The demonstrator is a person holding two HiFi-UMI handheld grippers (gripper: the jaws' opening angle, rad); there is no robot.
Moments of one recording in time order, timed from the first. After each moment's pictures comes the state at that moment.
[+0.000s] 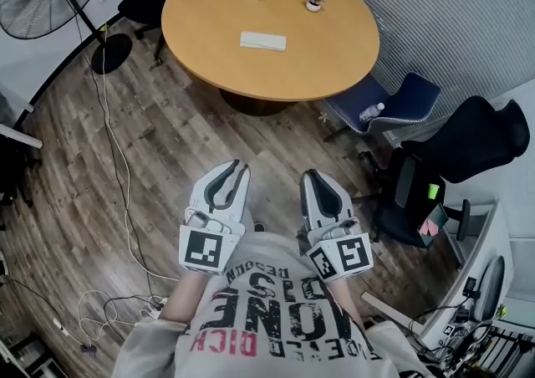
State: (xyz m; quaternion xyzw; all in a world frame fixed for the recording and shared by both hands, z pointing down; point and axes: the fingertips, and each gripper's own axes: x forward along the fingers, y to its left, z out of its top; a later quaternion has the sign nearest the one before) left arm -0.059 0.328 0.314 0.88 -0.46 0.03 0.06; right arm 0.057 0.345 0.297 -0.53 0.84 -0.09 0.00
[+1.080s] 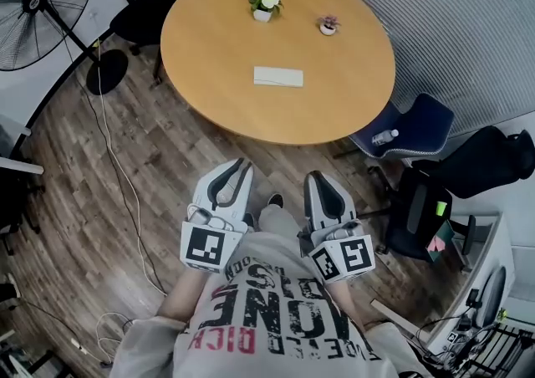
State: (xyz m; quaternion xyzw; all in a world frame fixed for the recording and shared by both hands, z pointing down) left arm -0.108 0.158 0.311 0.90 -0.43 0.04 0.07; right arm 0.009 0.185 0.296 -0.56 0.82 -0.11 0.01
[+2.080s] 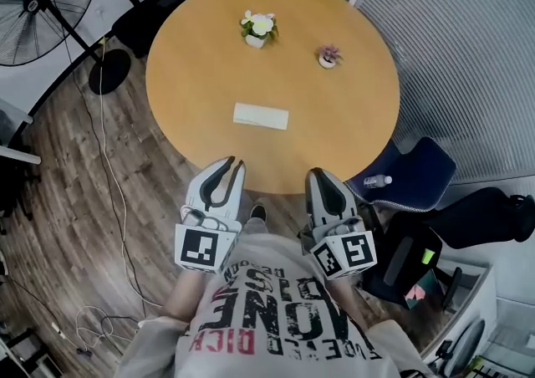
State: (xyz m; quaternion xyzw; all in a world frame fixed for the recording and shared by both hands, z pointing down) left arm -0.036 0.022 0.313 0.86 -0.51 0.03 0.06; right arm 0.102 0.028 0.307 -0.51 0.85 -0.12 0.00
